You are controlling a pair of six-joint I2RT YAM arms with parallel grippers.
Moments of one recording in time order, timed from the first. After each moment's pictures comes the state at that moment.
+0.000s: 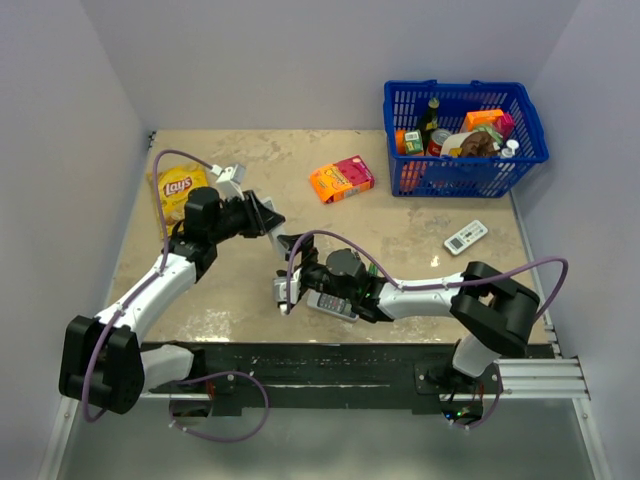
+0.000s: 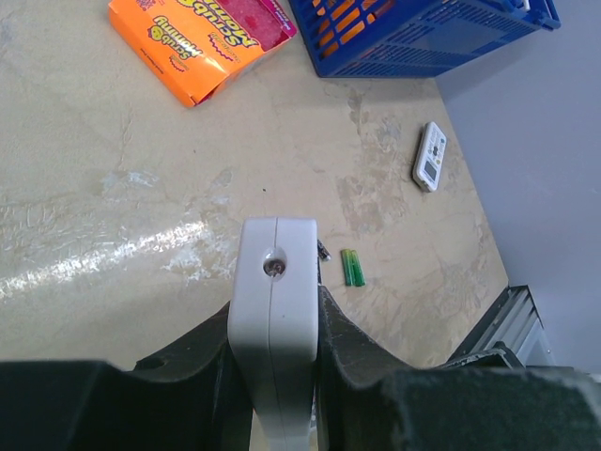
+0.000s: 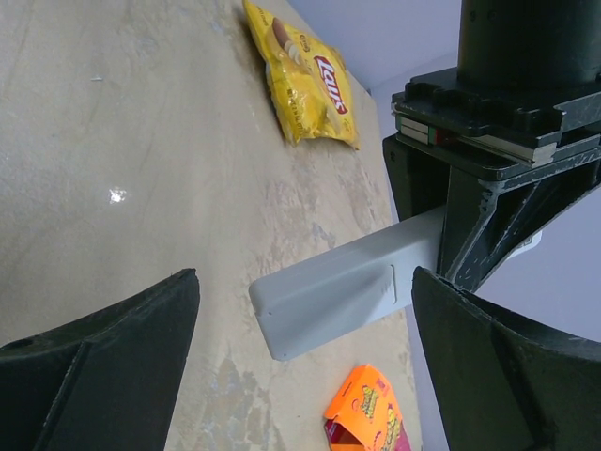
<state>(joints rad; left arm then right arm) -0.27 1.20 0.74 0.12 0.46 -0.57 1.07 1.62 0.73 0.75 -0.10 -1.01</state>
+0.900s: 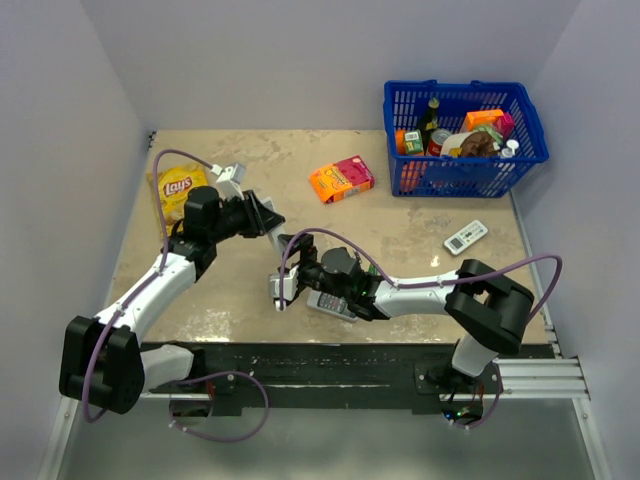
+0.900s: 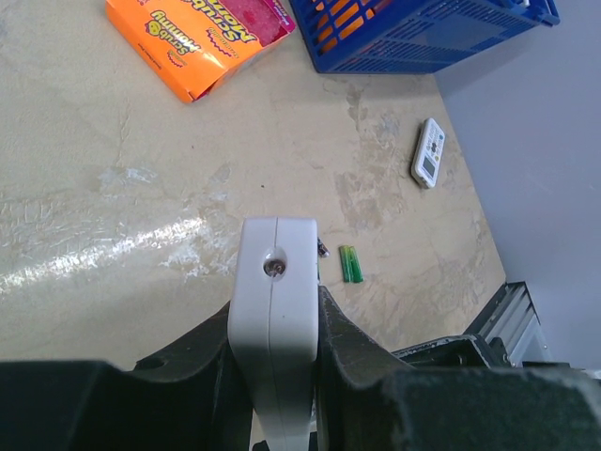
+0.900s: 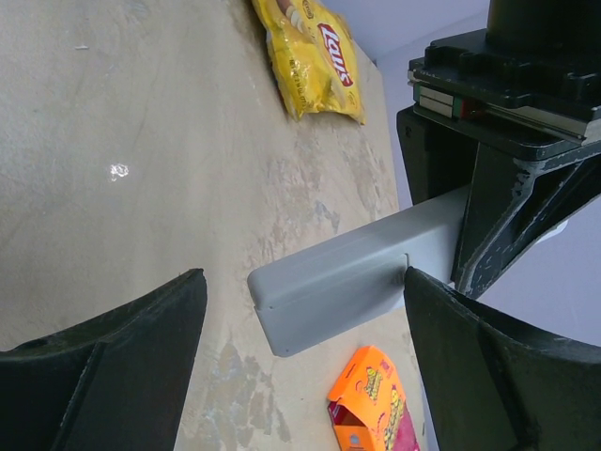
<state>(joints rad) -0.27 1.20 0.74 0.10 0.48 -0.56 1.07 1.65 0.76 0.71 -0.04 -1.01</state>
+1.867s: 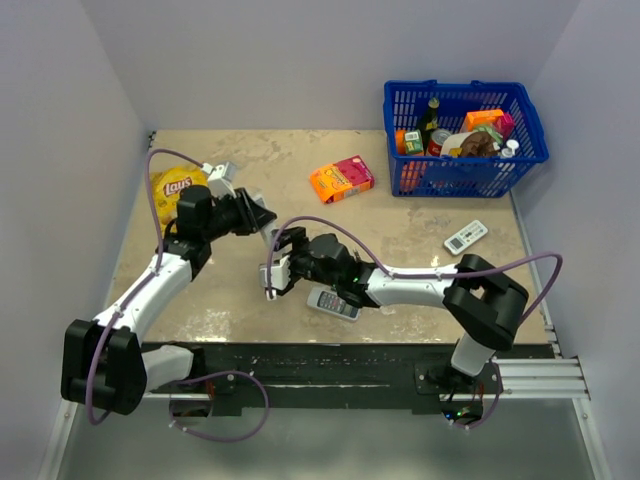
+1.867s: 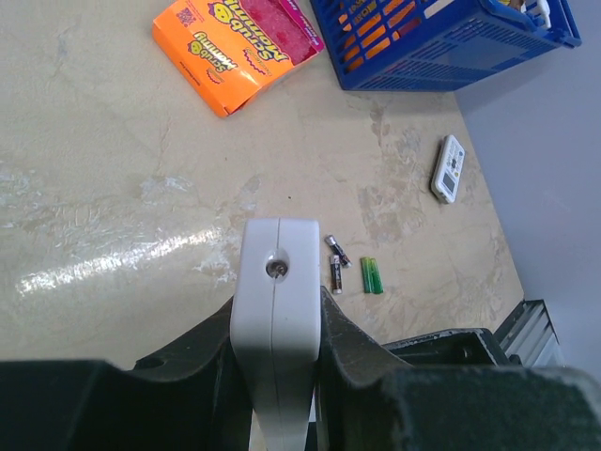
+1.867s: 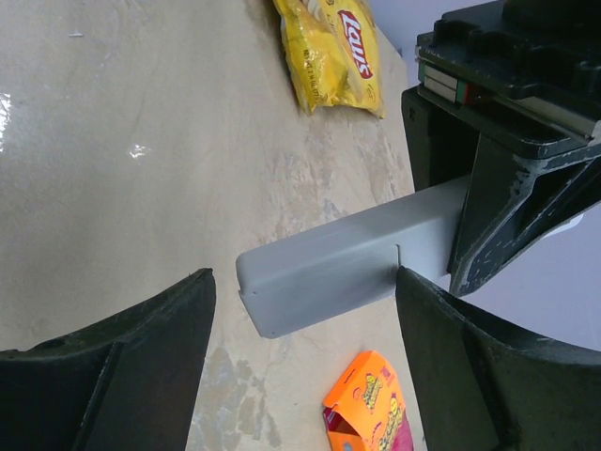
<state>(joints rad) -0.22 1.19 0.74 0.09 0.48 -0.54 1.04 1.68 0.90 0.51 -0.08 -1.02</state>
